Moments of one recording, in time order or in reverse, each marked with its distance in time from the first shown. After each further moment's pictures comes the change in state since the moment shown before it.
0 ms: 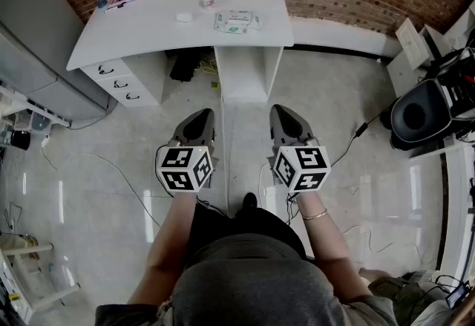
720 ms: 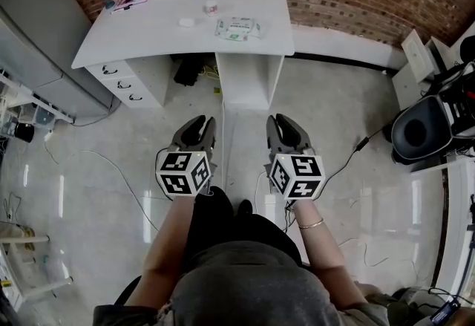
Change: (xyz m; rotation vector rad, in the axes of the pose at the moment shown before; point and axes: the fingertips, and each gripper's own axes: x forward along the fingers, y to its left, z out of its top) left arm 0.014 -0.016 -0.008 -0.027 0.026 0.042; right arm -0.002 -0.030 -0.008 0.019 0.036 -0.010
